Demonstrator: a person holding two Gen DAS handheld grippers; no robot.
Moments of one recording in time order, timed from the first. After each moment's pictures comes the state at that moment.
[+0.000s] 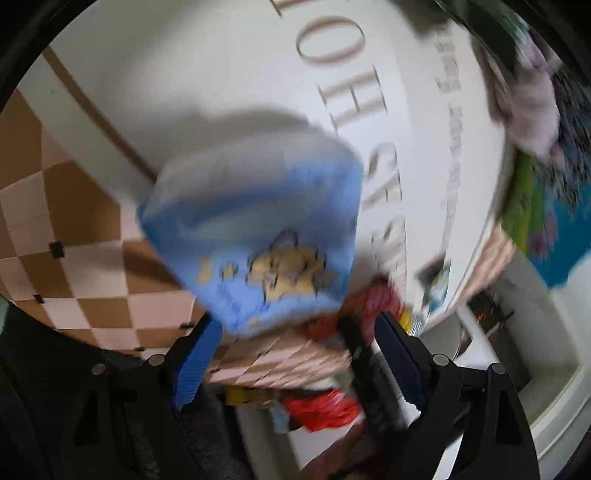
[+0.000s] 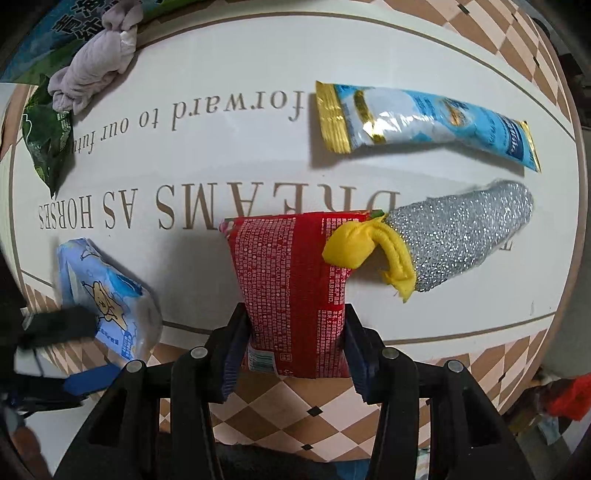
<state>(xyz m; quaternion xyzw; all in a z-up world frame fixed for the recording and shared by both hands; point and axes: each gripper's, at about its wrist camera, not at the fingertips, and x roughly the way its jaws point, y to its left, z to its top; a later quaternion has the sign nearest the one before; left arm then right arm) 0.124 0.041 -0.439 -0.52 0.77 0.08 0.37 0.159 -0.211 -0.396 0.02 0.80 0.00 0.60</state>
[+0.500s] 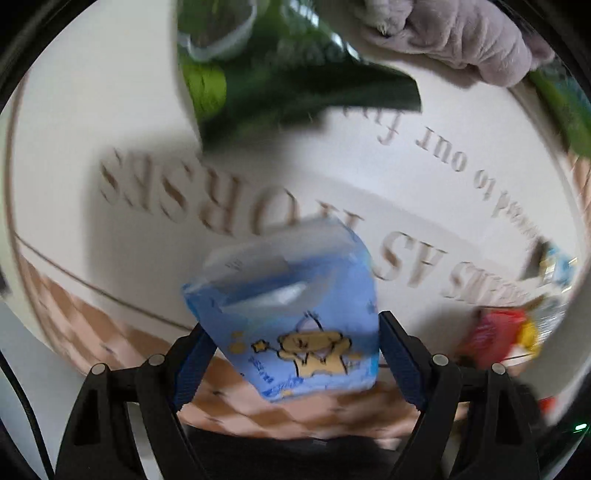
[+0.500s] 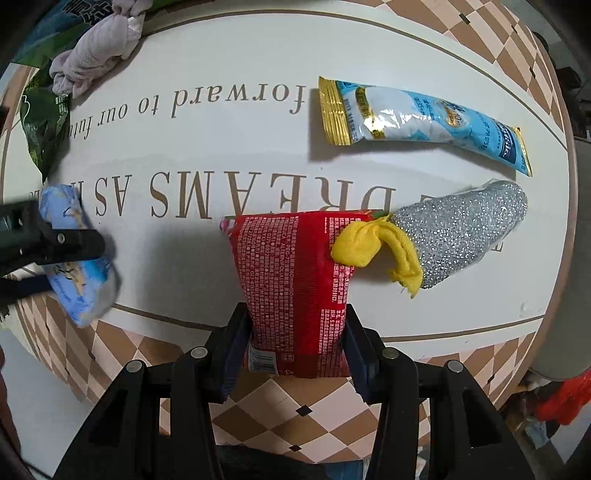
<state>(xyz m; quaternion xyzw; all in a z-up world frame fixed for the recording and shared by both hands) 0.197 0.007 -0.421 -0.09 0.84 0.04 0.53 0.144 -0.207 -0.398 -0.01 0.79 0.00 0.61</state>
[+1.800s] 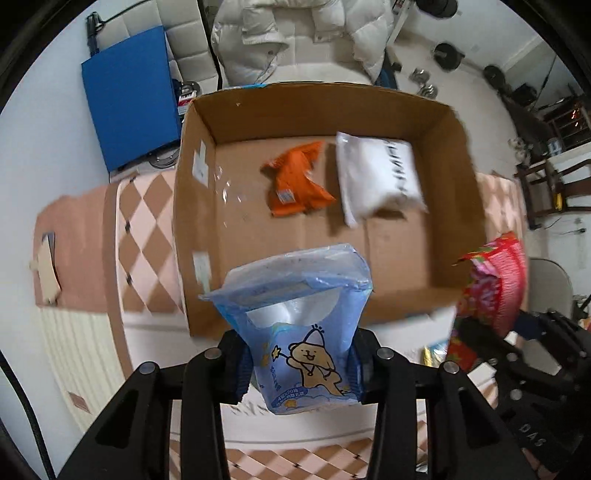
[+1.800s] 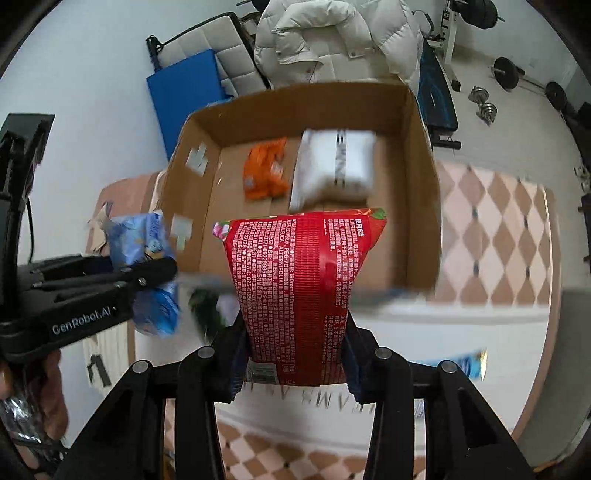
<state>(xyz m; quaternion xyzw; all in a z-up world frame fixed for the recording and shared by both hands) 0.399 0.006 -0.221 0.03 0.71 -0.08 0.70 0.345 -0.161 -0.198 0.08 0.66 0.10 0.74</state>
